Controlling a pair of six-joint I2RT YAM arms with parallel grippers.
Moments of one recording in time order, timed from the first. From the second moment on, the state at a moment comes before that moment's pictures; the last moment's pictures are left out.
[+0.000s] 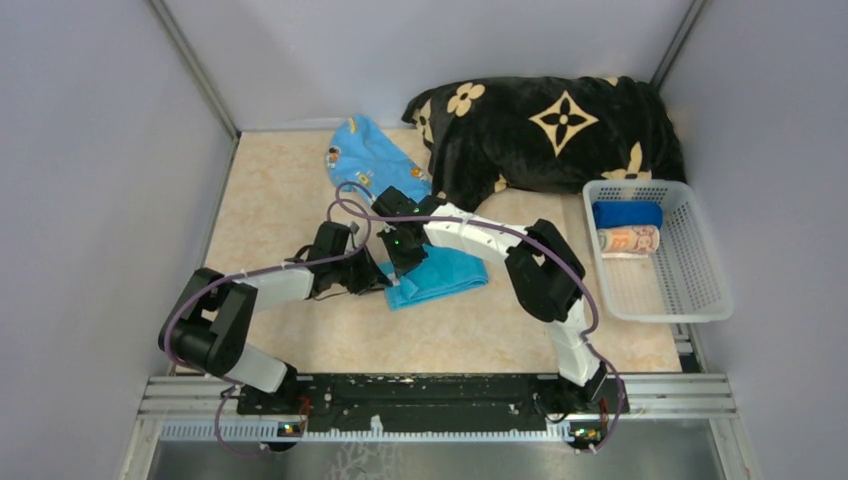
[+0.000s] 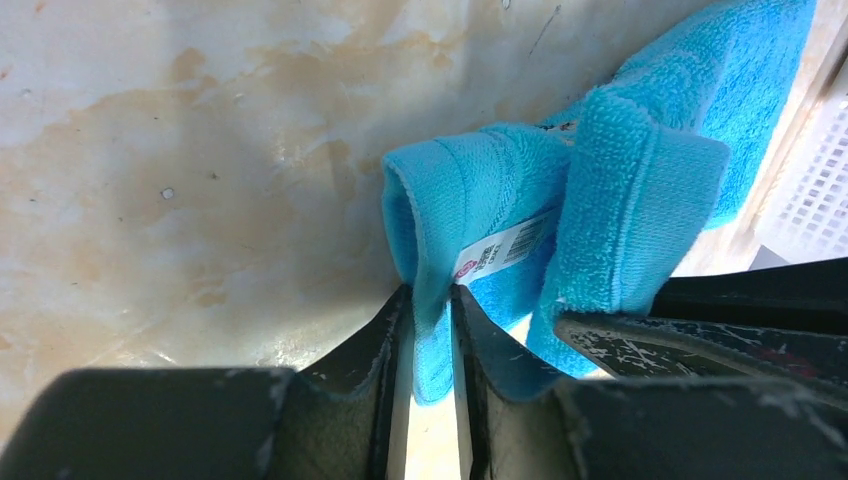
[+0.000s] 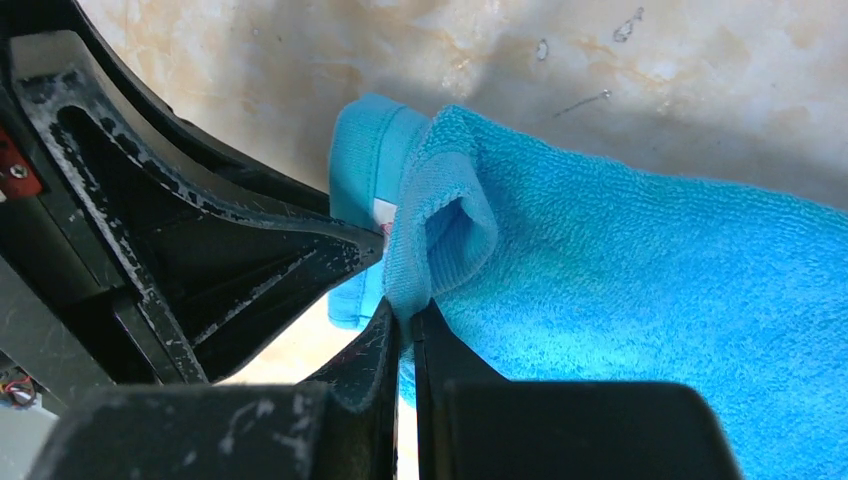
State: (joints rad) left arm -0.42 1.50 0.57 0.05 0.34 -0.80; right arm 0.90 2.05 1.66 -0.76 -0.07 0.41
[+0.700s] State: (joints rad) left arm -0.43 1.47 0.55 0.06 0.30 -0.81; right arm 0.91 2.07 1.65 -0.72 -0.14 0.42
